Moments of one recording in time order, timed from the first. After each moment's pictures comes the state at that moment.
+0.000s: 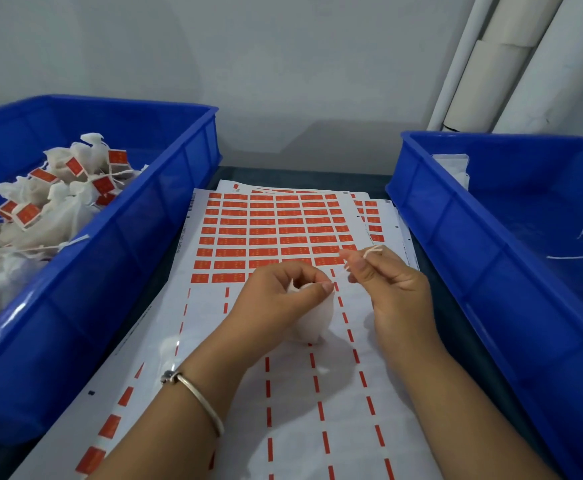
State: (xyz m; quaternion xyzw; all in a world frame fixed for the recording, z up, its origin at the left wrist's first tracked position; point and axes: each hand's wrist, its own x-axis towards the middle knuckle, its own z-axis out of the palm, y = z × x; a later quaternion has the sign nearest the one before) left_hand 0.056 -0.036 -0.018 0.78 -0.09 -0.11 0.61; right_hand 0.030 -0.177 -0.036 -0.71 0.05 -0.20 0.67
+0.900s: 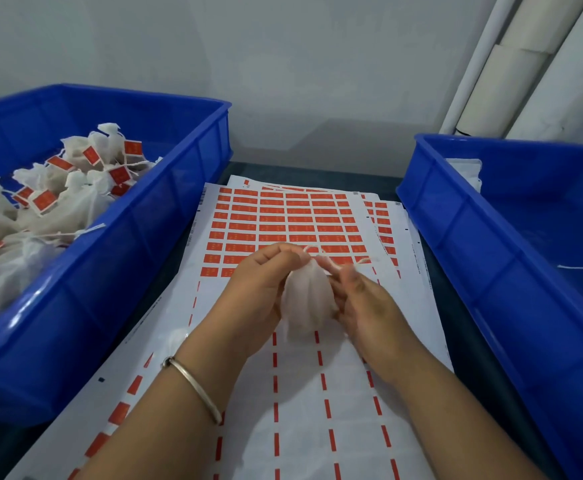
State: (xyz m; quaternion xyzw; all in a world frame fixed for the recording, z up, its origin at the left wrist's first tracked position) left_hand 0.063 -0.022 -0.014 0.61 -0.01 -0.15 0.78; right_hand 0.031 -0.161 -0.045 -0.73 -0.01 0.03 0.69
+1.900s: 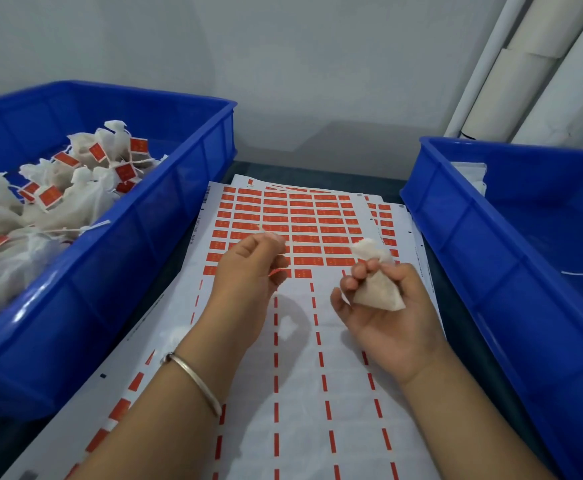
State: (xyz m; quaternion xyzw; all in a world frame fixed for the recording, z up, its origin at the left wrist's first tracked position) left_hand 0.082 -0.024 -0.019 0.56 0.16 -0.04 0.81; right_hand 0.036 -0.176 -0.038 -0.32 0.05 0.06 0.95
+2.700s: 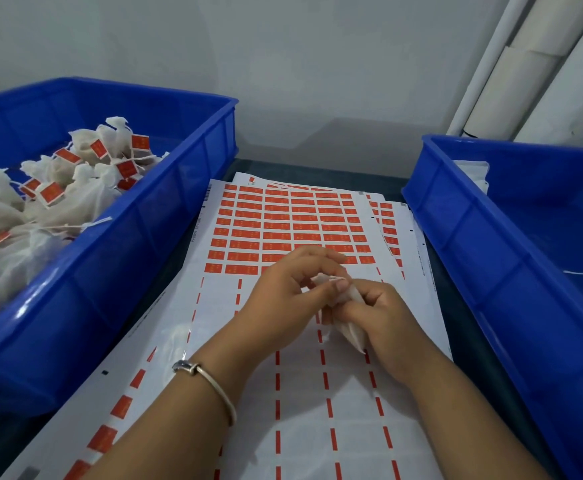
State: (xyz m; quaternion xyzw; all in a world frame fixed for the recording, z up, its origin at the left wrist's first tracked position) left_hand 0.062 -0.030 -0.029 0.78 -0.23 -0.01 0.58; right_hand 0.027 -0.172 -0.039 -0.80 -0.05 0.02 0.60
